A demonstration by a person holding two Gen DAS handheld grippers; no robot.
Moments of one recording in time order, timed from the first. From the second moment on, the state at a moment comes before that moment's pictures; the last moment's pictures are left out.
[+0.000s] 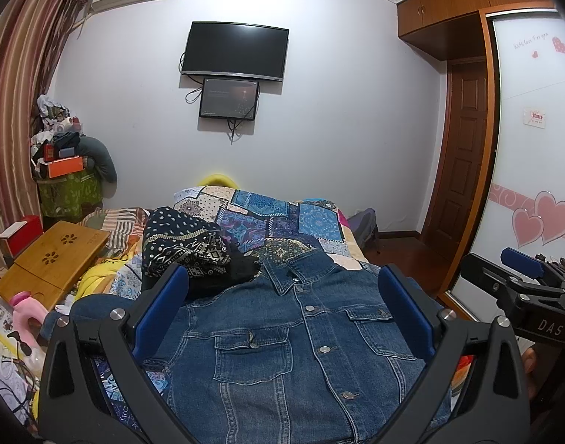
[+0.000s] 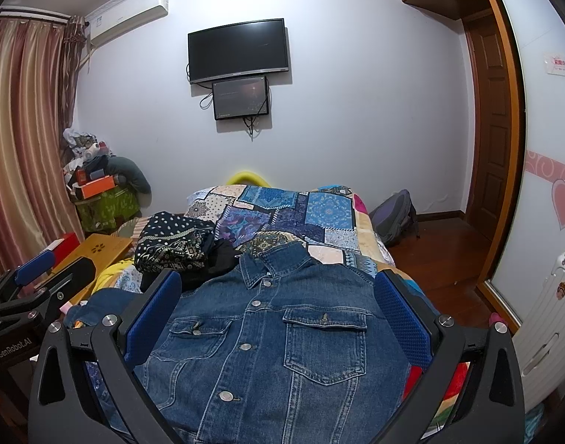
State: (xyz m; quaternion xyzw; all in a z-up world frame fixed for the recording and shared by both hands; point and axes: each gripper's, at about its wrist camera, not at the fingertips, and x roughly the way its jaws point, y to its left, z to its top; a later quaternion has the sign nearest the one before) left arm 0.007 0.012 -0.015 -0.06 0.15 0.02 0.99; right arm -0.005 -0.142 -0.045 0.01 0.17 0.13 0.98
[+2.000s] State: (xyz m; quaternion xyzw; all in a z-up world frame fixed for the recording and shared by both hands) left arm 0.084 0.344 -0.201 -0.34 0.34 0.27 0.83; right arm 0.139 -0.103 -0.119 0.00 0.37 0.11 0.92
